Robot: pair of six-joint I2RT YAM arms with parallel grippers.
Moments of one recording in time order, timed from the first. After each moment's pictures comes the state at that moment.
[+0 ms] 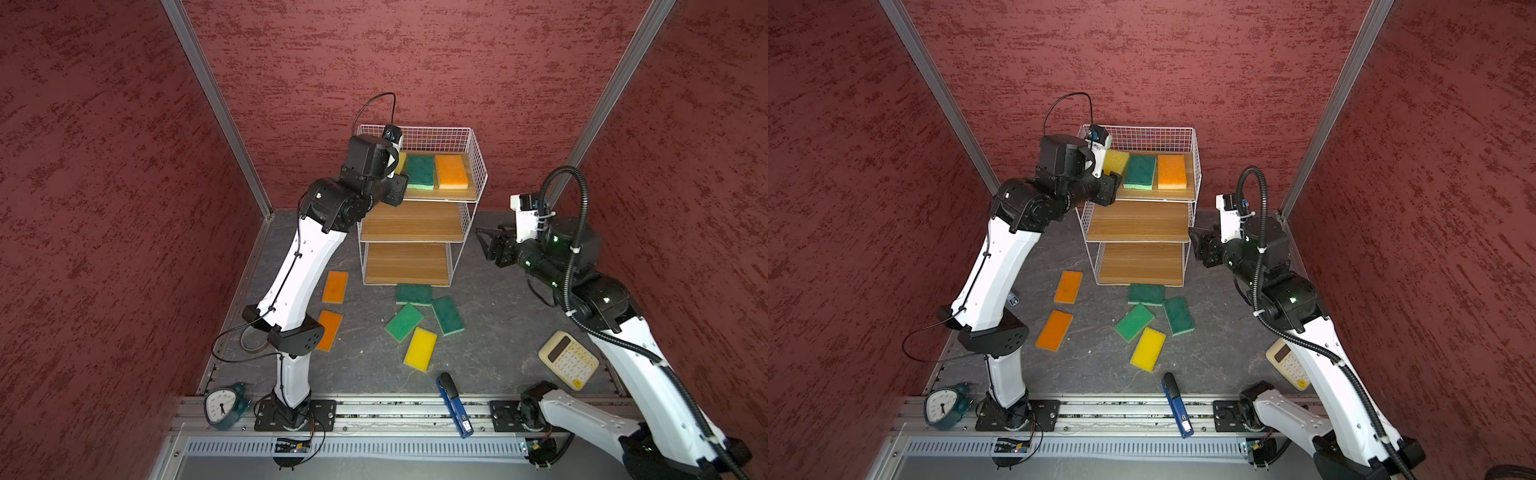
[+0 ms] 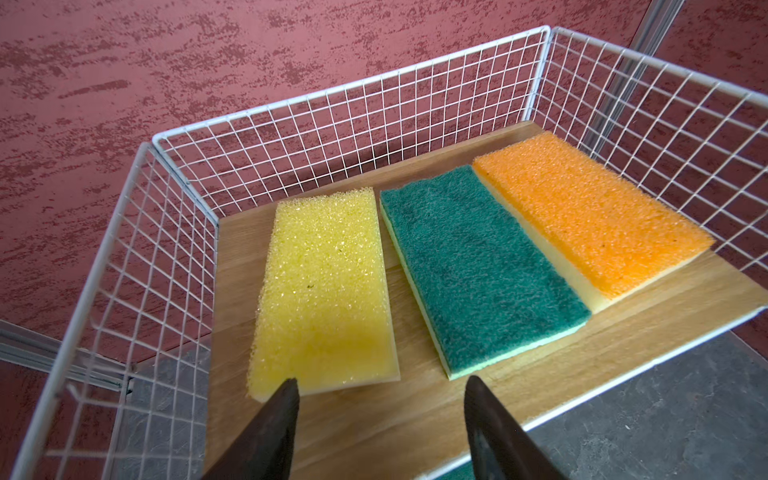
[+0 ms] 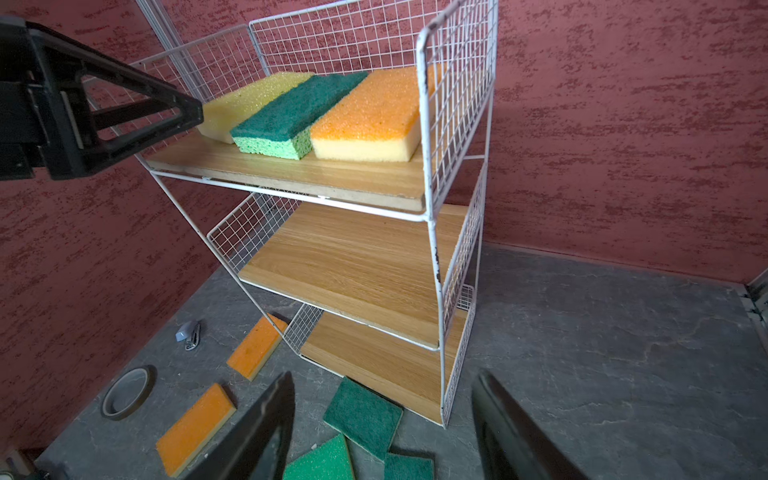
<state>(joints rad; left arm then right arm) -0.63 1.93 2.64 -1.15 -0.30 -0.02 0.41 1.02 1.36 -0.59 -0.07 0.19</state>
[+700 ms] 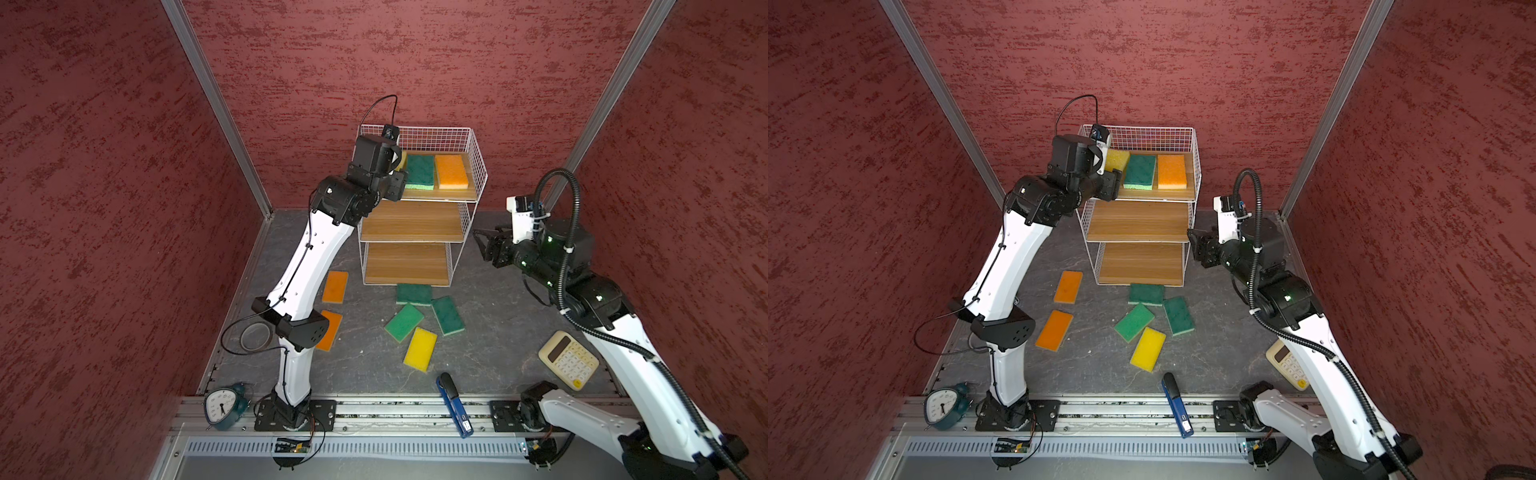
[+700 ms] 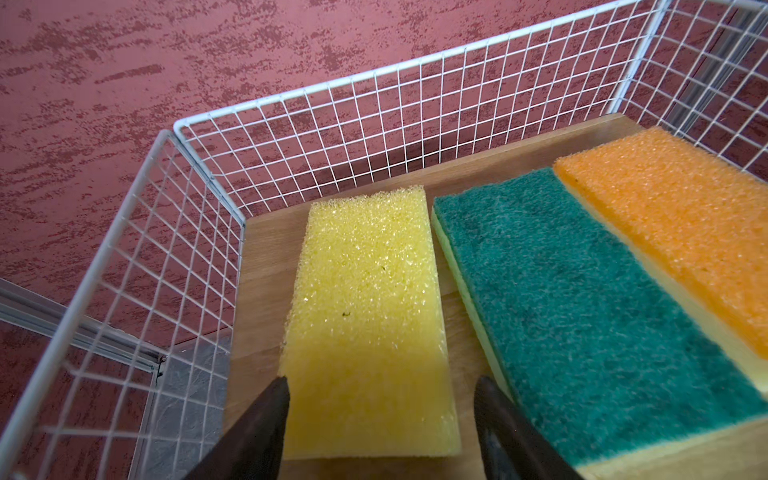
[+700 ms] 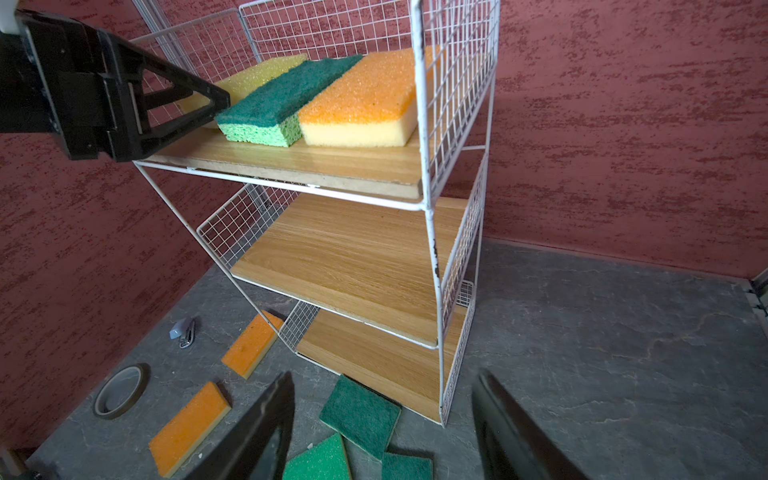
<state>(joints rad) -0.60 1.98 2.64 -1.10 -0.37 -0.02 0.41 1.03 1.32 -0.56 -0.07 0.19</state>
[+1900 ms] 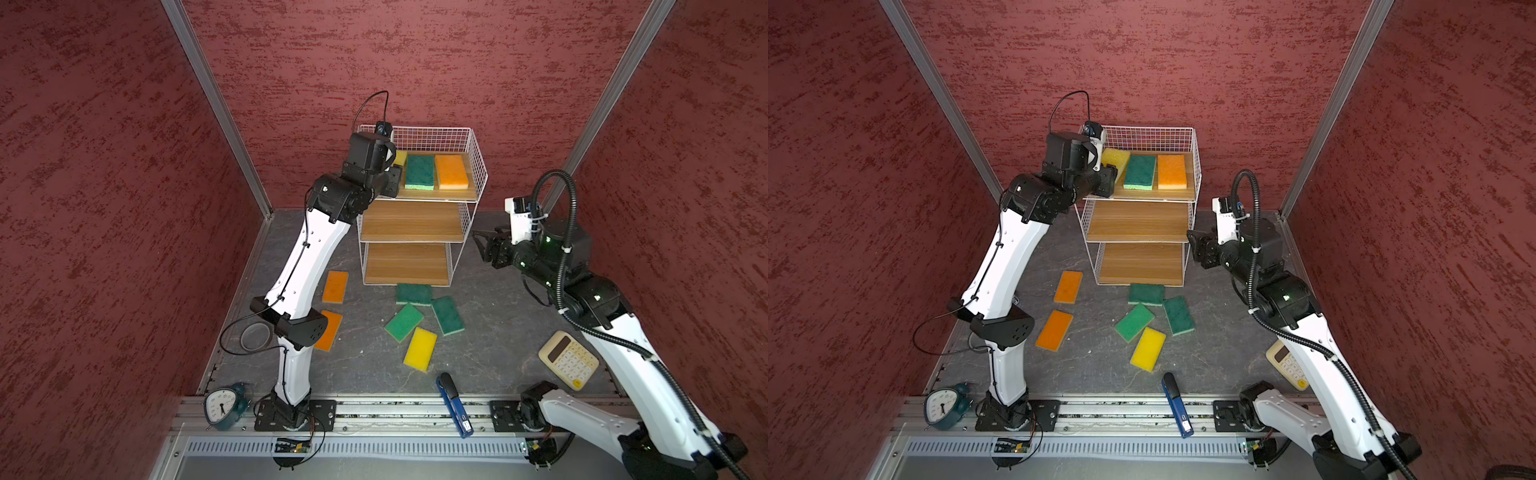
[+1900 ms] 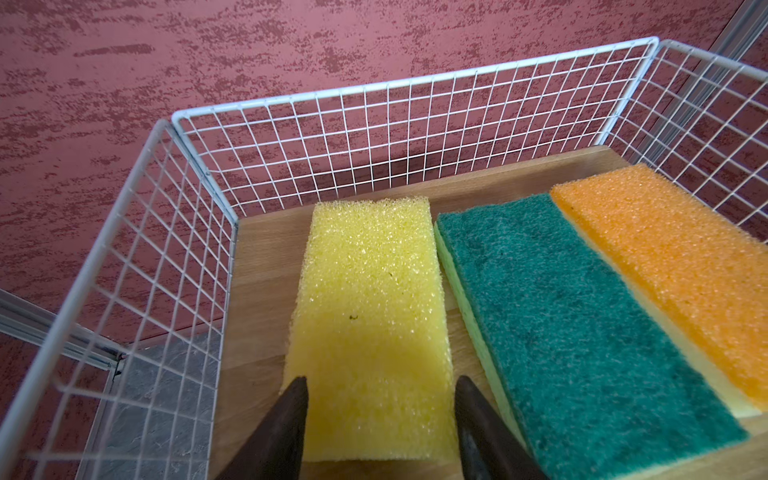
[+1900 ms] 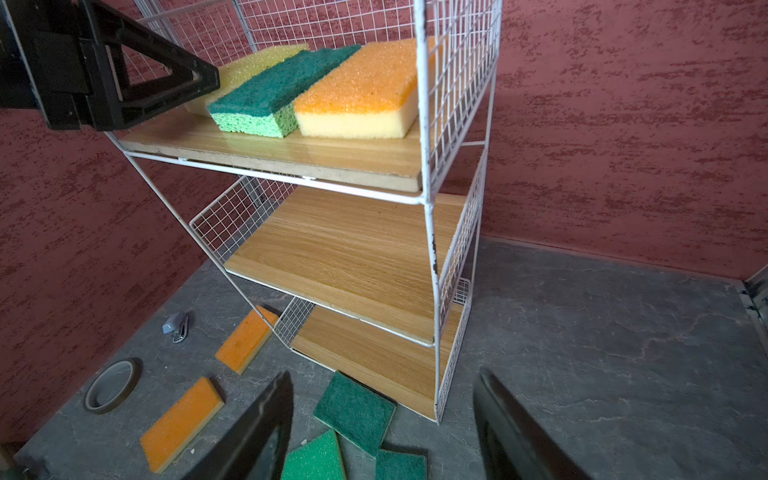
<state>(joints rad) -0.57 1.98 2.65 -1.10 -0.29 -0.10 0.41 1.03 1.31 -0.56 -0.07 0.17</state>
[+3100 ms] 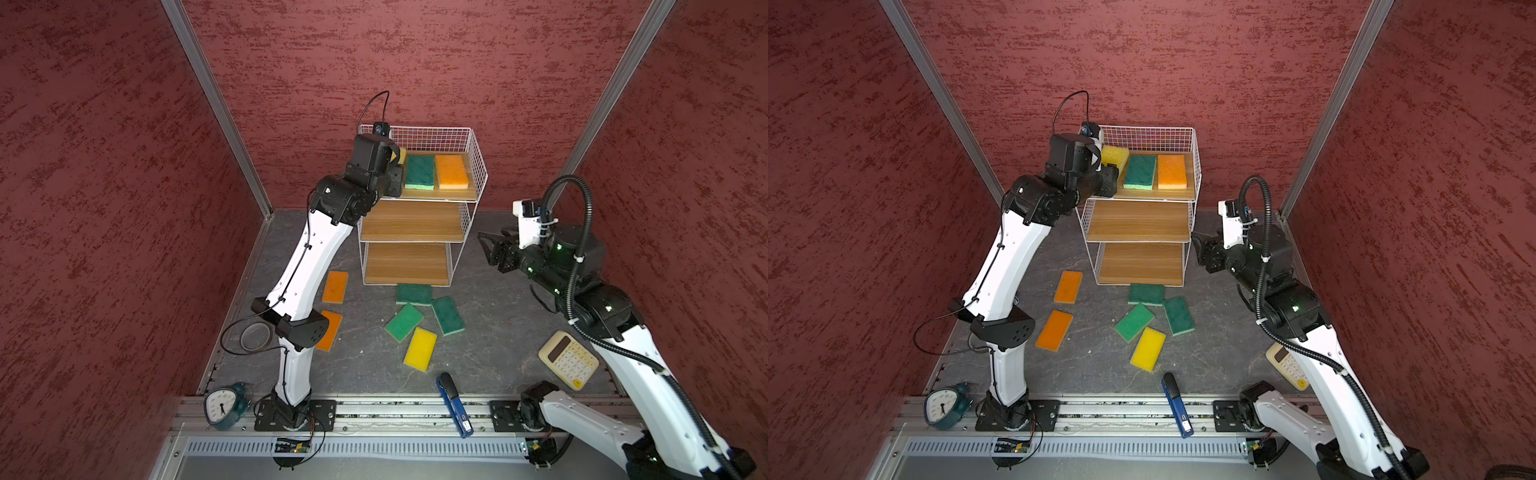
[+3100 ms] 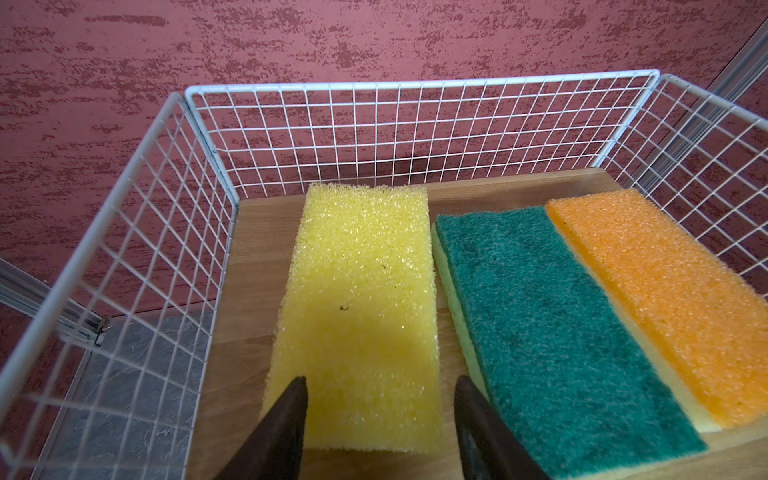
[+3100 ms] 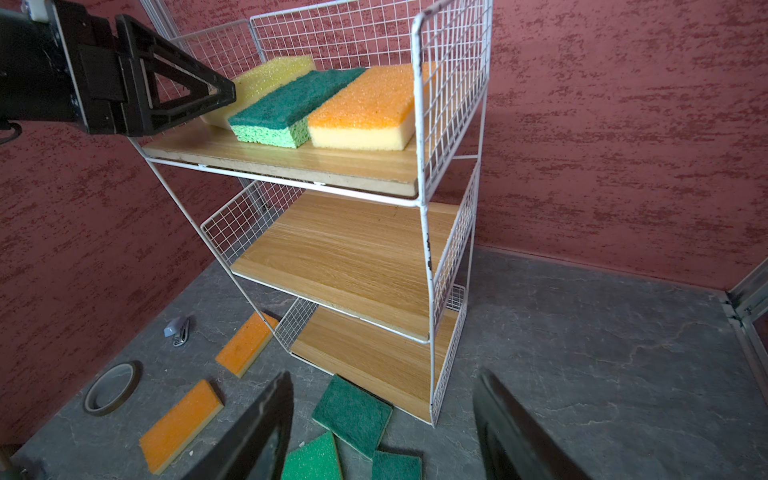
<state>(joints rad) -0.60 1.98 2.66 -1.10 -0.34 -0.21 0.41 0.97 1.30 -0.57 -0.05 0.16</state>
